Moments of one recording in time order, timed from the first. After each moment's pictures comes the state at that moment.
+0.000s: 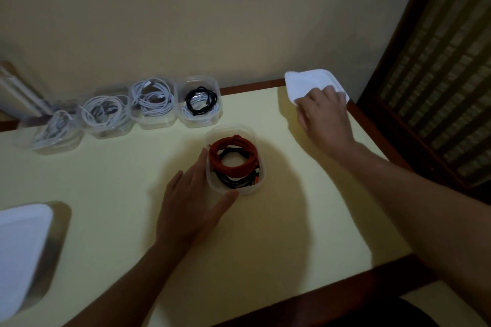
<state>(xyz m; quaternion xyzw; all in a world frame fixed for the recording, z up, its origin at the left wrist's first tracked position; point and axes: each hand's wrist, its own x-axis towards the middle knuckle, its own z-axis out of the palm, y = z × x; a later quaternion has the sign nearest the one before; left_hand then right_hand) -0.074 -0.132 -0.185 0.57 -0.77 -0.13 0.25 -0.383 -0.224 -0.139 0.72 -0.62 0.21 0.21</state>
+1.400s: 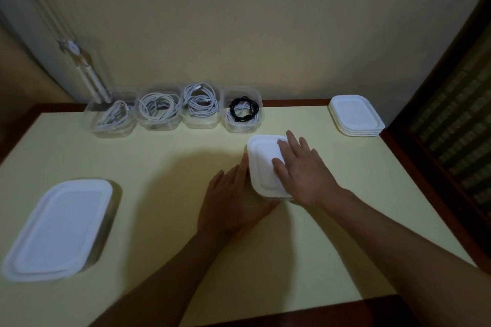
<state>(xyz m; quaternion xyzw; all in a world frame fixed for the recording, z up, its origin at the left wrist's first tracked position) -0.073 -0.135 -0.190 0.54 -0.78 -0.09 0.31 -0.267 -0.178 -0.147 0.77 -0.63 0.04 -0.10</state>
